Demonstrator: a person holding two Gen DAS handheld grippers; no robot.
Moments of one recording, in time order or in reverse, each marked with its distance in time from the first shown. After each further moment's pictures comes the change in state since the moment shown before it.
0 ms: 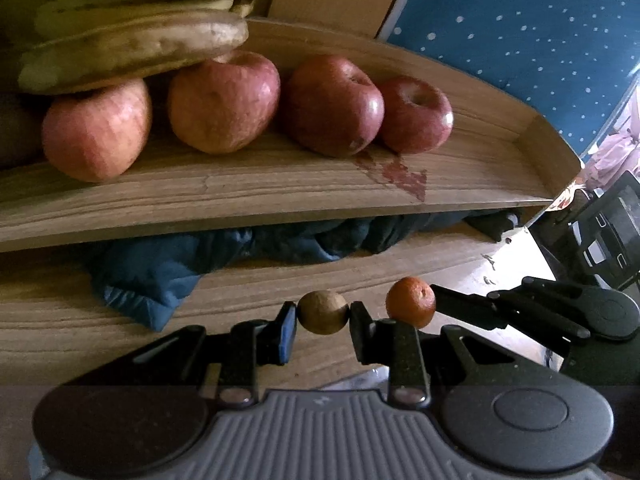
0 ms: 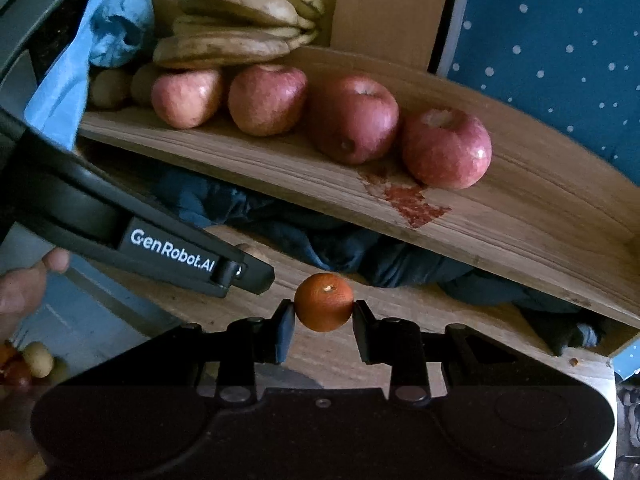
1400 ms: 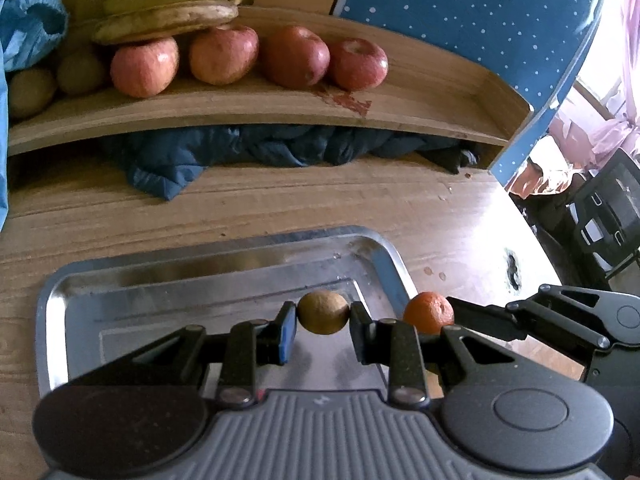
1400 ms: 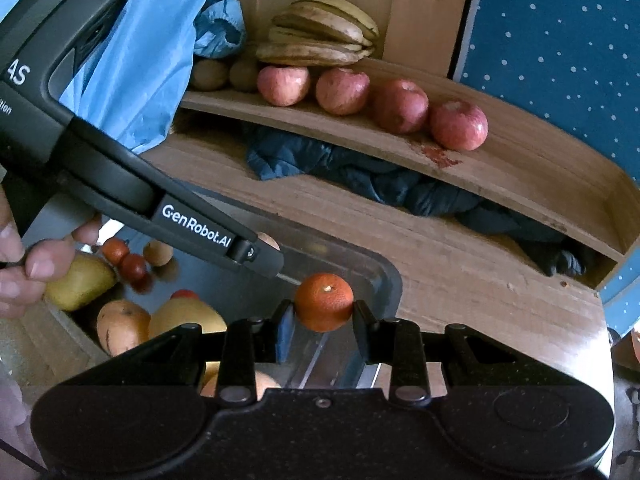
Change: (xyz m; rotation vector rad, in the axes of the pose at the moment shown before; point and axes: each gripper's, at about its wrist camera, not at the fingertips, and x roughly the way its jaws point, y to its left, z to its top) left arm -0.070 -0.043 -0.093 0.012 0.001 0.034; right arm -0.119 0.039 -0.089 -0.030 -0.031 0.065
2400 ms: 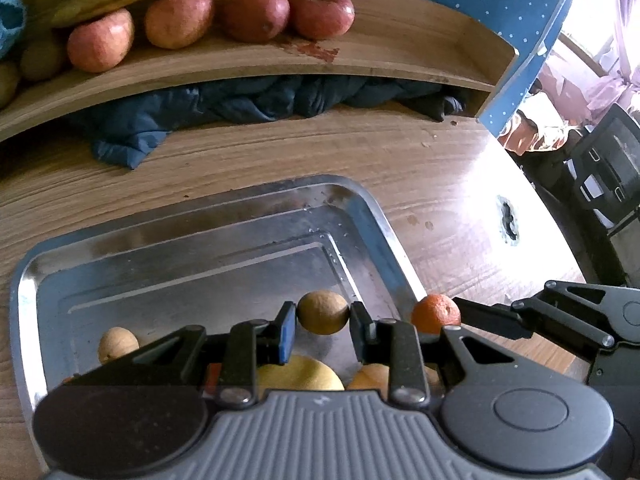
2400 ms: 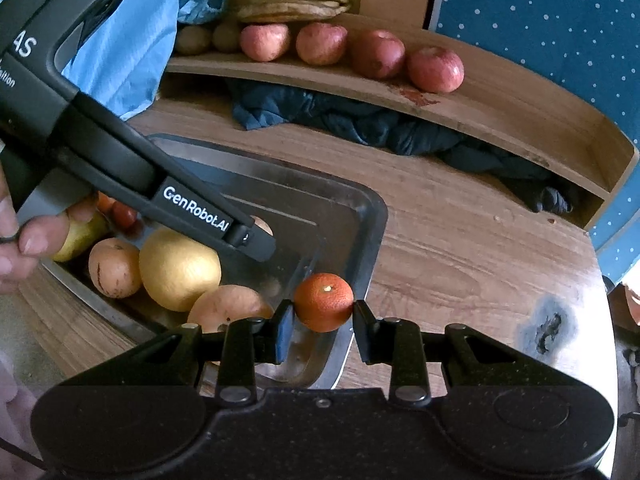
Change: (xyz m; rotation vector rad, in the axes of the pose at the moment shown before) left arm 0.019 -0.024 -0.014 0.075 0.100 0.004; right arm -0.005 -0.005 -0.037 0.046 0.085 -0.026
